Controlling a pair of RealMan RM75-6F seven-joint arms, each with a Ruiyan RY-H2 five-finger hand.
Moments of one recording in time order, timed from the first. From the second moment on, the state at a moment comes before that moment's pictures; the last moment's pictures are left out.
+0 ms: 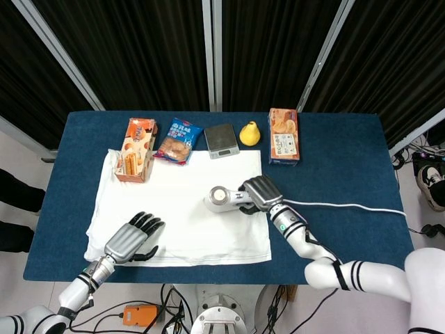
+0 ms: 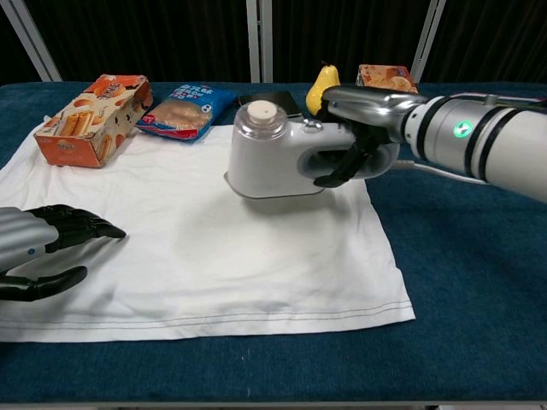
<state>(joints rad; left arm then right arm) -0.43 -1.43 0.12 -1.52 1.53 1.02 0.28 0.88 -1.62 0.18 -1.49 -1.01 0.88 -0.31</state>
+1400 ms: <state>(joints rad) -0.43 -1.42 0.11 -1.54 1.53 1.03 0.30 0.89 -1.67 0.29 -1.35 -0.87 0.83 -0.34</state>
